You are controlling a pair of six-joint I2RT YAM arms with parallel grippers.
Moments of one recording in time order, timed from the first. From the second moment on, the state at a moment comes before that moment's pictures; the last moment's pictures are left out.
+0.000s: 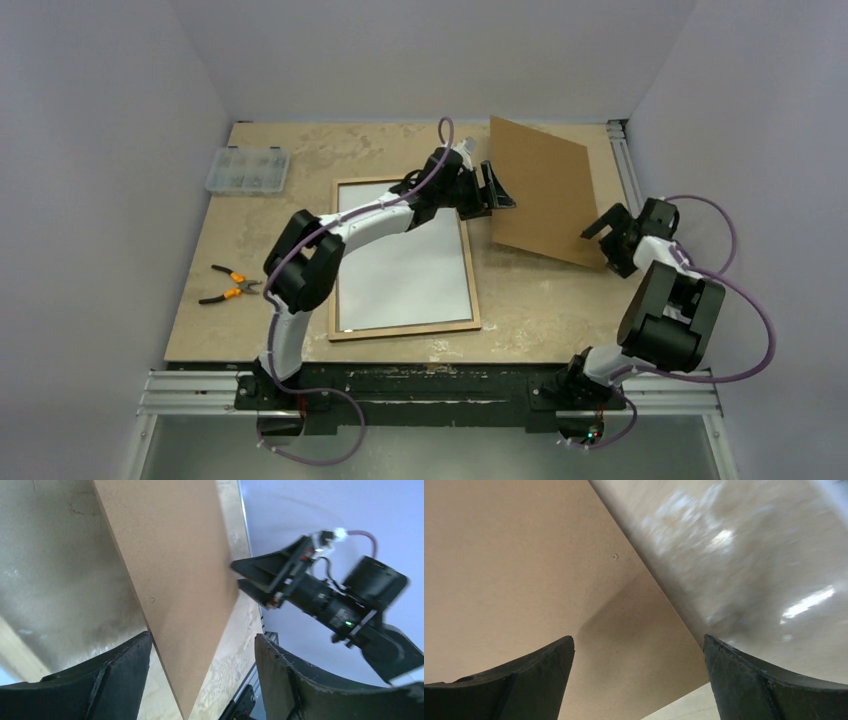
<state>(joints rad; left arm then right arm) -0.75 2.12 1.61 0.05 0.35 -0.97 -0.47 1.50 0.81 -0.25 -0.21 0.52</state>
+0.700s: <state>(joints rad) -0.80 1.42 0.97 -0.40 0.04 -0.94 -0.07 1.24 0.64 -0.38 -0.40 0.54</state>
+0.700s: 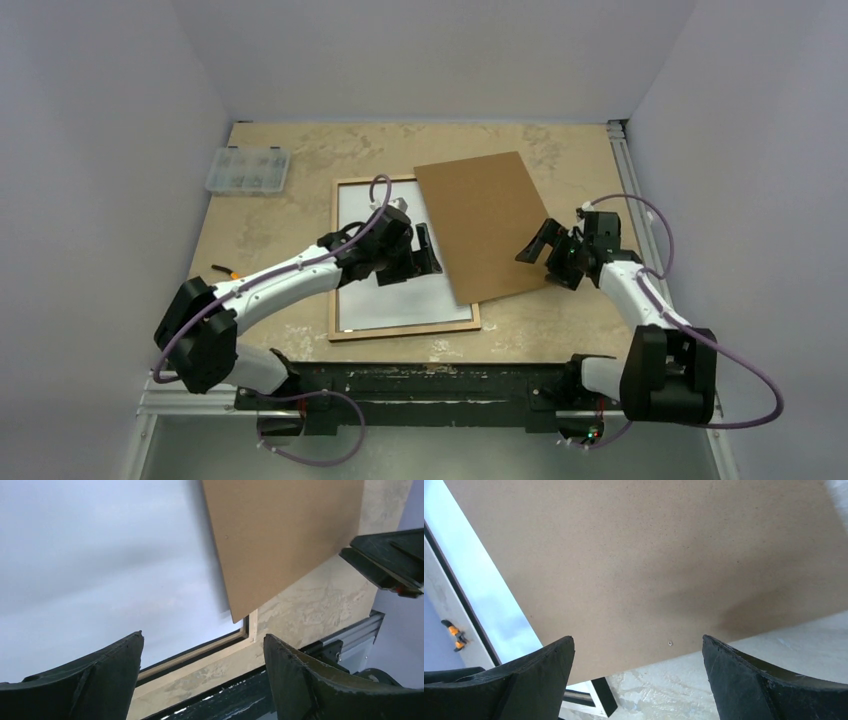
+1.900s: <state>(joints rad) -0.68 1.85 1.00 0.20 0.35 -1.09 -0.23 1.69 0.90 -0.13 -0.41 0.52</state>
